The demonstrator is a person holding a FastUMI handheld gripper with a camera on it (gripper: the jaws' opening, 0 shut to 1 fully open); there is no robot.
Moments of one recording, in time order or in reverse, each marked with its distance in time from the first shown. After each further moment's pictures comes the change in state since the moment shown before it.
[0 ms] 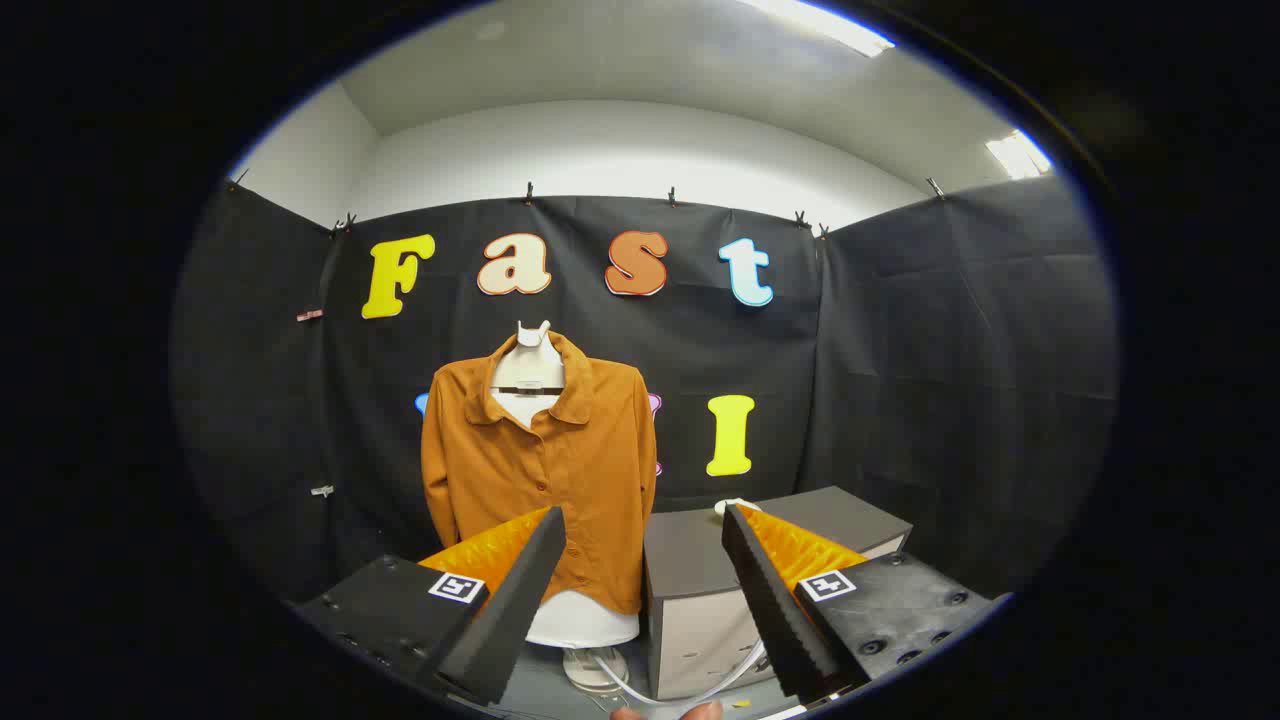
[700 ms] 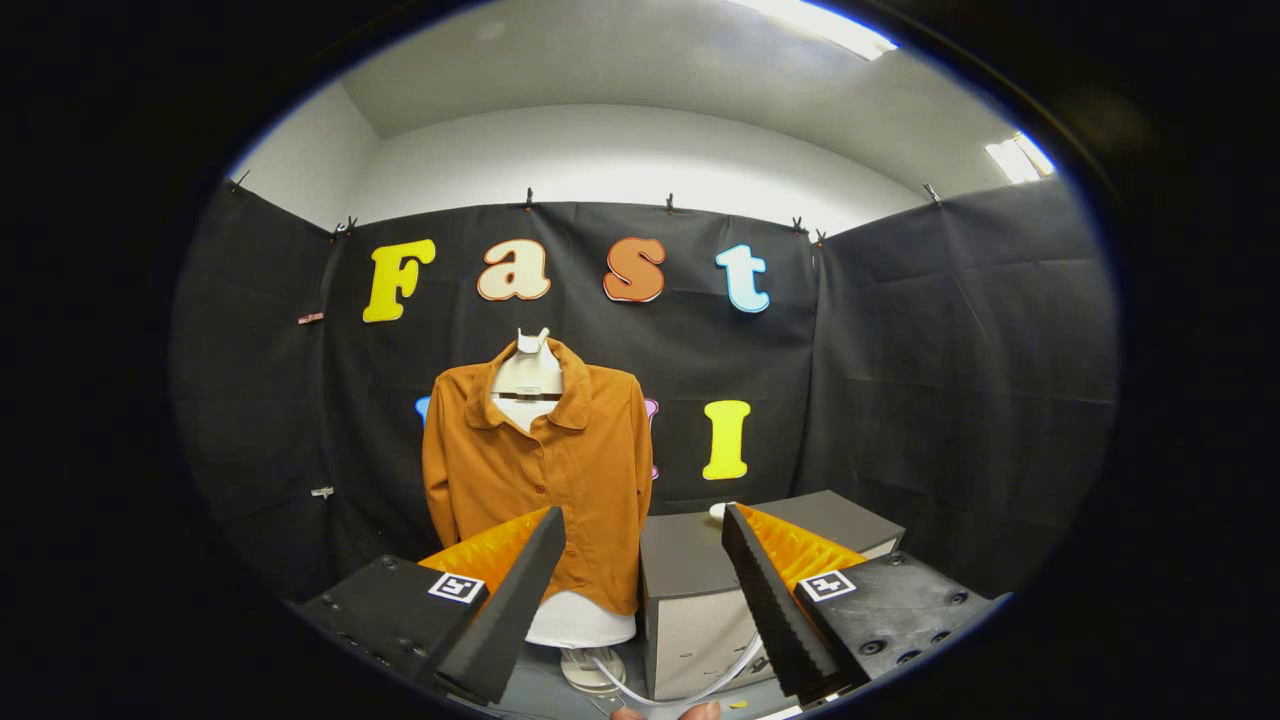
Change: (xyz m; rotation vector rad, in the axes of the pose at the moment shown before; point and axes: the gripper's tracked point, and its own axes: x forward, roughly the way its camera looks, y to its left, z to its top) arm -0.012 -0.002 0.008 -0.001 -0.008 -0.002
